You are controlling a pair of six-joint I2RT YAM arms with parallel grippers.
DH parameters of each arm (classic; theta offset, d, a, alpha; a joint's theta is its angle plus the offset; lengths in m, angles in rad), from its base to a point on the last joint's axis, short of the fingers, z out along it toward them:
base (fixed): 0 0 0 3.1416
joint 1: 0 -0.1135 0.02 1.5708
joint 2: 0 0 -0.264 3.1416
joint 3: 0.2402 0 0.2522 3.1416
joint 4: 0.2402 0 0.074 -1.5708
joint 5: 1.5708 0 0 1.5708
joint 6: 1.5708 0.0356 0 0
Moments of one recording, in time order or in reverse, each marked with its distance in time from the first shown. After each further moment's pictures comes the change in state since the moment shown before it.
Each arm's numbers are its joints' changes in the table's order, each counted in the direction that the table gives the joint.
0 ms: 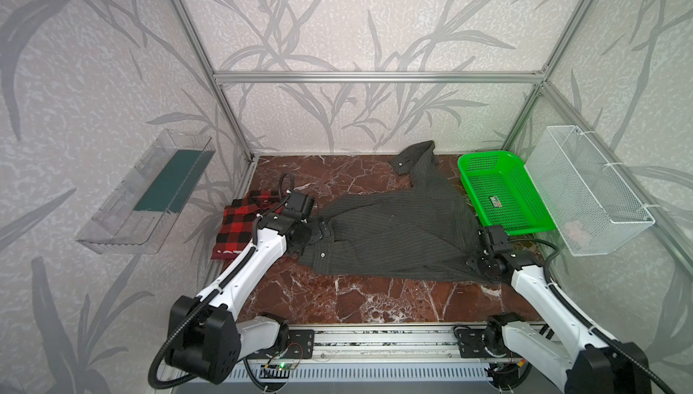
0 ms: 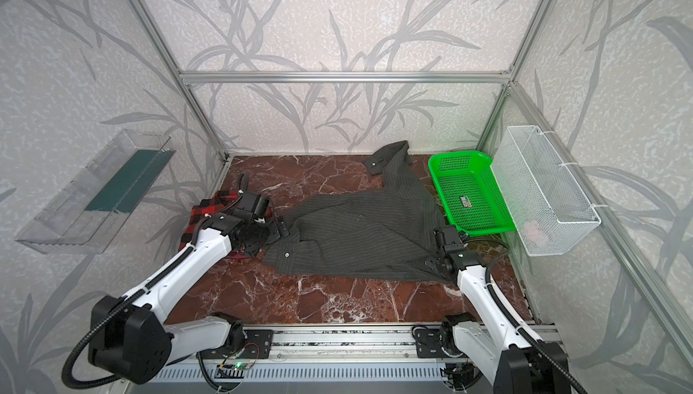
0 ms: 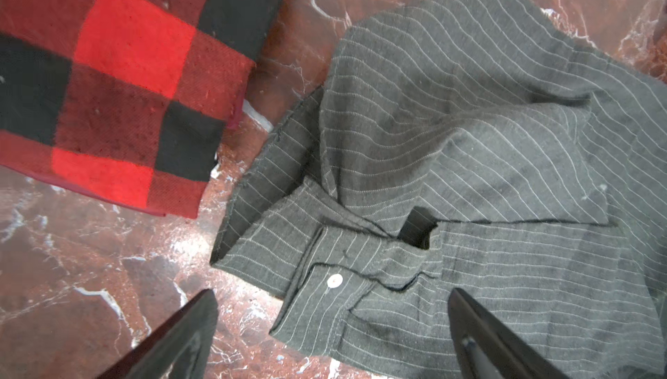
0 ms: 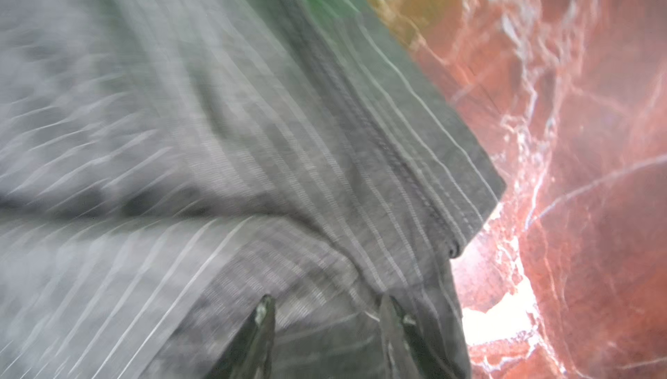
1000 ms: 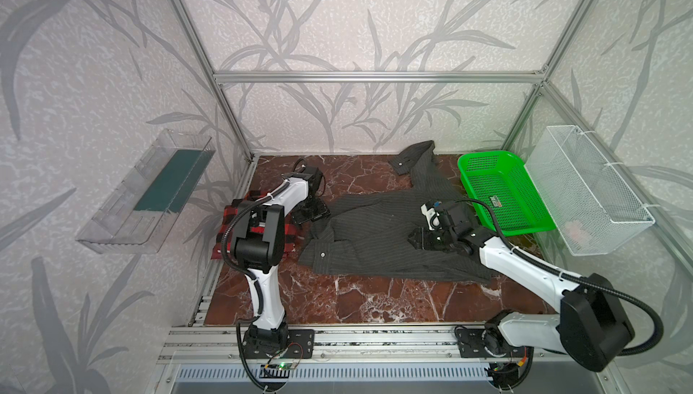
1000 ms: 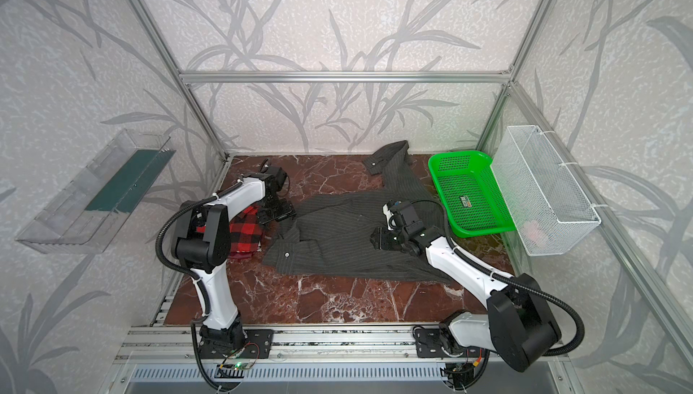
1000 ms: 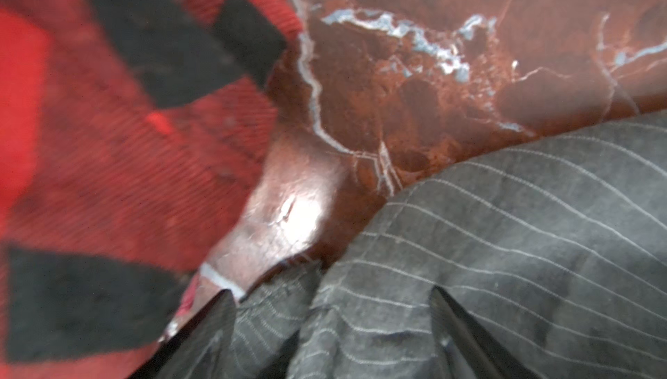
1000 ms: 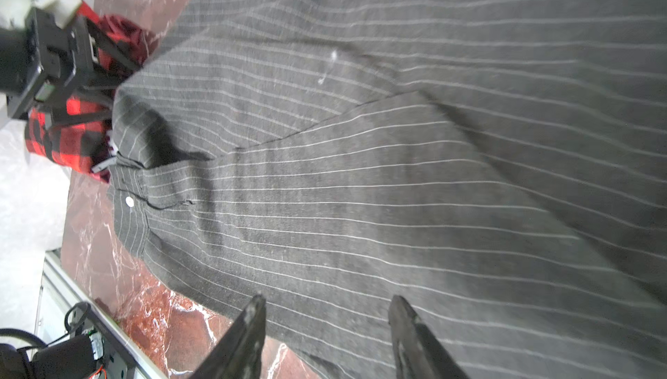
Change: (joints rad) left arm -0.114 0.707 0.478 0.117 0.019 0.049; right arm -0.393 0.396 0.221 -0.414 -0.373 -0.224
